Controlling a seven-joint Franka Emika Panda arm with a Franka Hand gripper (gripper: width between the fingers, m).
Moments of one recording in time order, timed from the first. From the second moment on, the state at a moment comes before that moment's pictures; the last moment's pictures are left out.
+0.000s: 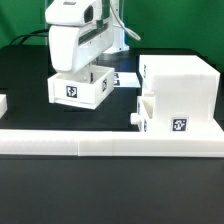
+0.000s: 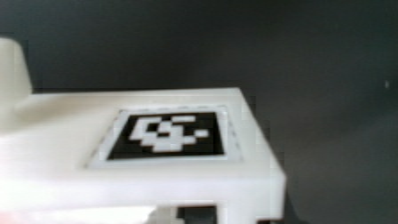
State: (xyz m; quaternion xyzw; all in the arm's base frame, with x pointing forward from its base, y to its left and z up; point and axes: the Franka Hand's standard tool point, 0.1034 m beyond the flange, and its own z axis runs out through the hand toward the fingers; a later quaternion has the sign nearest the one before) arm 0.468 -0.044 0.049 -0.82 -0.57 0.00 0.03
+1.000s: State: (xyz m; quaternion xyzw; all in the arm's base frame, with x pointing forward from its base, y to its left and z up) arm 0.514 -0.018 0.056 -0.70 -0.72 0.01 0.00
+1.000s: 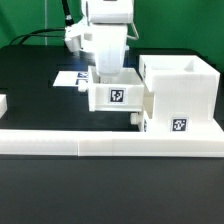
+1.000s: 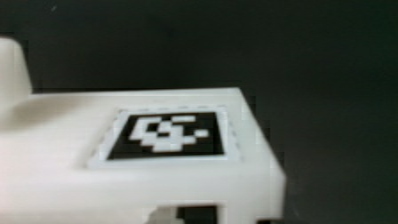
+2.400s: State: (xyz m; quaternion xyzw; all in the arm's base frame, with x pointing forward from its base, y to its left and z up) arm 0.540 0.001 0.058 -0.72 -0.70 0.00 0.00
